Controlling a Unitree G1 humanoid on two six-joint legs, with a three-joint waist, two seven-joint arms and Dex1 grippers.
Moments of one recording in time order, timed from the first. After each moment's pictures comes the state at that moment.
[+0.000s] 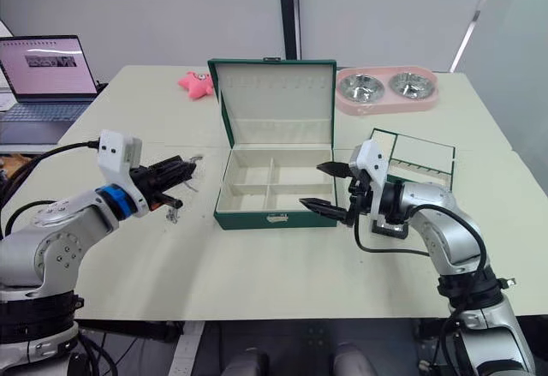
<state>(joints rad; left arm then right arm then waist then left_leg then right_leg) -0.42 0.66 0.28 -0.23 -0.59 0.86 -0.54 -0.53 -0.52 0.09 -0.19 0.45 0.52 0.92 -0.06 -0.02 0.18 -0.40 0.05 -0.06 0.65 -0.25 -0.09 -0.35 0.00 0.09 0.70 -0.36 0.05</state>
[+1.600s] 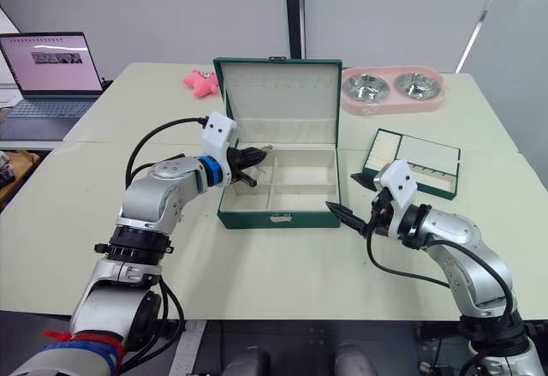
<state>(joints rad) -0.80 0.42 -0.03 0.28 -0.27 0.63 -0.58 -0.30 -0.55 -0.01 -0.39 0.45 0.57 0.70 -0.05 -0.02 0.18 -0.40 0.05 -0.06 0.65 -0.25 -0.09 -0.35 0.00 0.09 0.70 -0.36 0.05</state>
